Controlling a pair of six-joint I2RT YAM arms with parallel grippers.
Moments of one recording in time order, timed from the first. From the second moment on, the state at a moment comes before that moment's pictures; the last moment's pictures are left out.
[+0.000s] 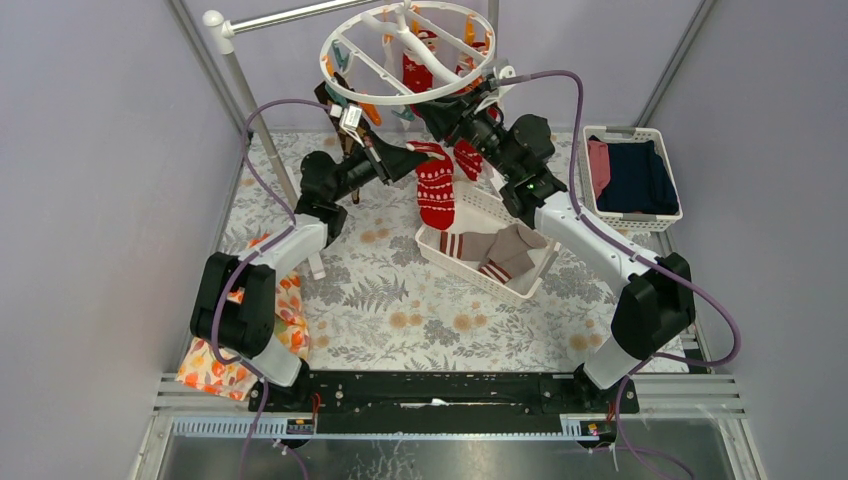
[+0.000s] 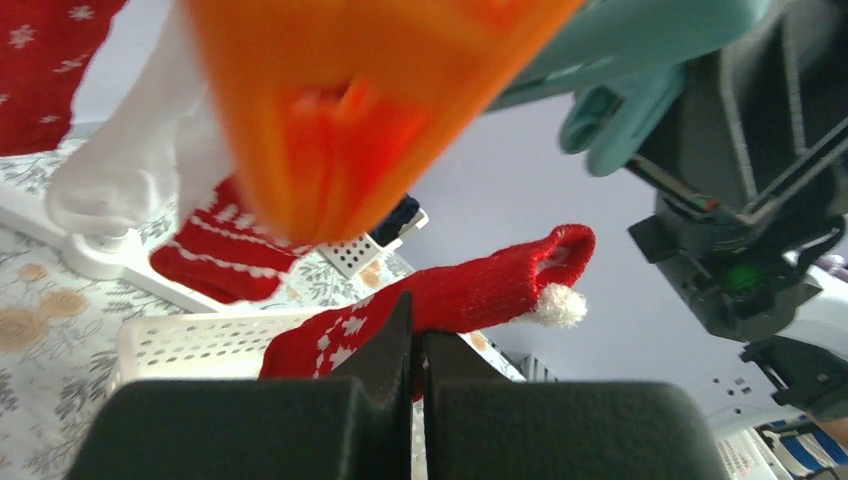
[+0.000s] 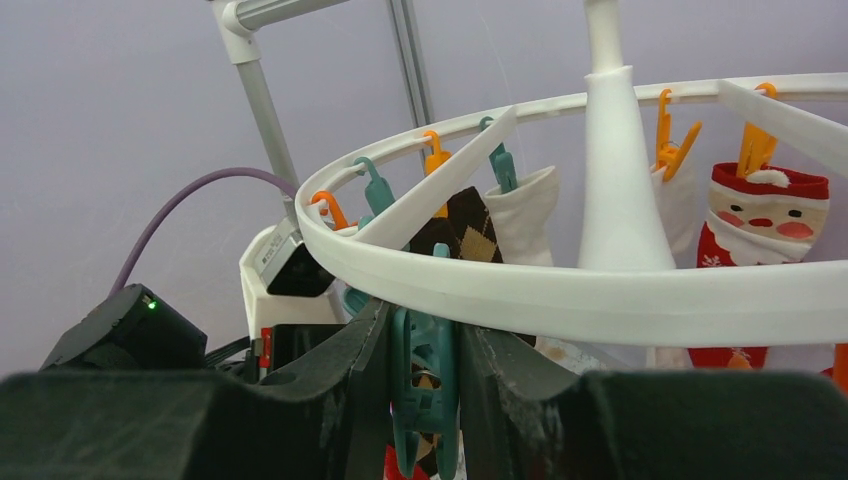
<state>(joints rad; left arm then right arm) -0.28 1.59 1.00 0.90 0.69 -0.91 0.58 1.62 1.40 0.58 -0.27 0.30</state>
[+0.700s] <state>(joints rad) -0.28 1.62 1.04 0.94 0.72 -0.99 0.57 1.62 1.40 0.59 -0.30 0.32</state>
